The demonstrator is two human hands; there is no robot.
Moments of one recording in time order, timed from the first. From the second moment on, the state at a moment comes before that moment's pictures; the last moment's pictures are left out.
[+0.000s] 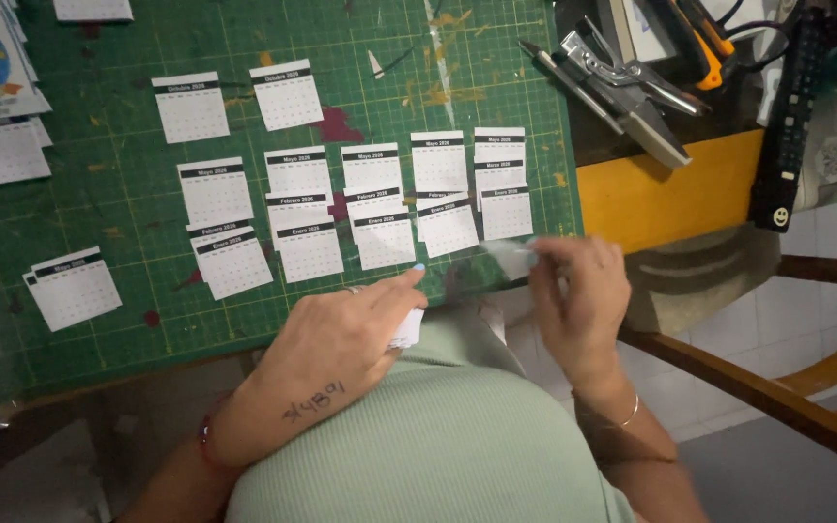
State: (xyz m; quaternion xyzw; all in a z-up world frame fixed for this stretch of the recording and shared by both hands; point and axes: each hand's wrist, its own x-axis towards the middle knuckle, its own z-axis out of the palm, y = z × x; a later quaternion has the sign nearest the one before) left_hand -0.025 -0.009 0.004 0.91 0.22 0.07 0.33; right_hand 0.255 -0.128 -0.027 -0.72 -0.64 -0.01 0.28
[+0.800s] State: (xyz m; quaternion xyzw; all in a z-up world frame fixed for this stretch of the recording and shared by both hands) left_hand -0.018 -0.009 -0.002 0.92 0.21 0.08 0.31; right_hand 0.249 -0.119 -0.026 -0.76 -0.59 0.08 0.28
